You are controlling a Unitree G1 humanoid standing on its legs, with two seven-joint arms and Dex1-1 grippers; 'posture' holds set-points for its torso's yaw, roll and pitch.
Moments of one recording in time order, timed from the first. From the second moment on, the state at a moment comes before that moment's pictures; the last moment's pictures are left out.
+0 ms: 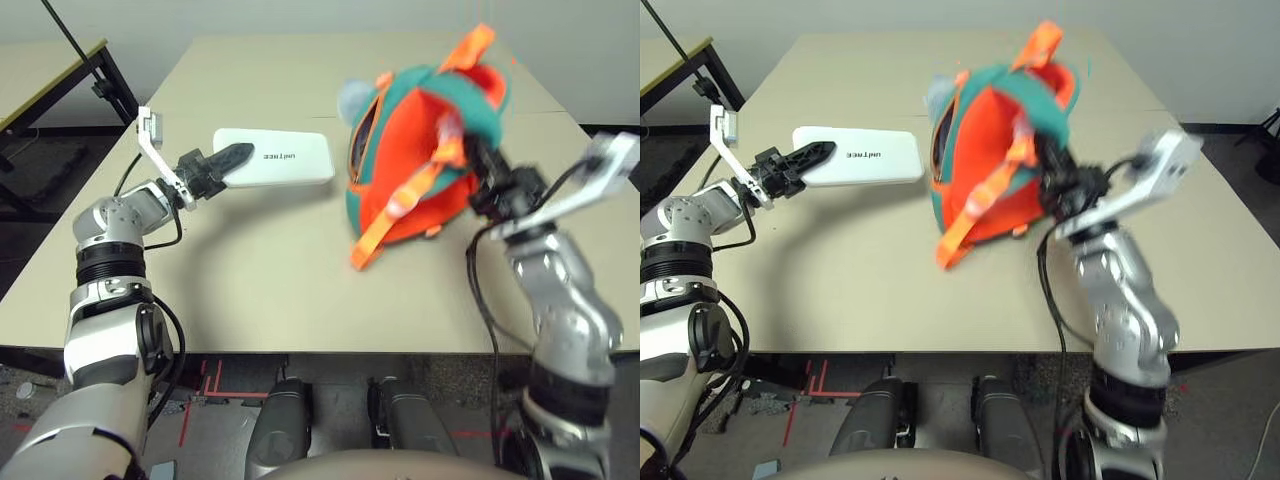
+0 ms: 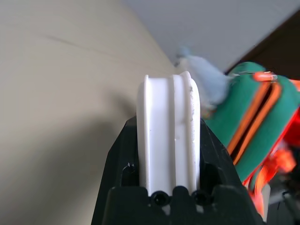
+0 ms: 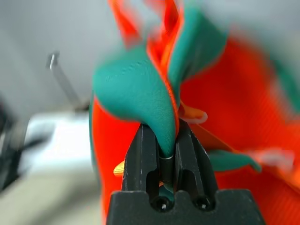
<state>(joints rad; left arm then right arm) -0.82 0.55 0.37 0.59 -0.67 0.90 -0.87 -0.05 -0.22 -0.17 -0.58 0.72 0.56 0.26</state>
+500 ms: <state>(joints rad) -0.79 0.71 0.31 0.25 -0.75 1.13 -0.94 0.05 -0.36 -0.09 -0.60 0.72 0.56 0.37</state>
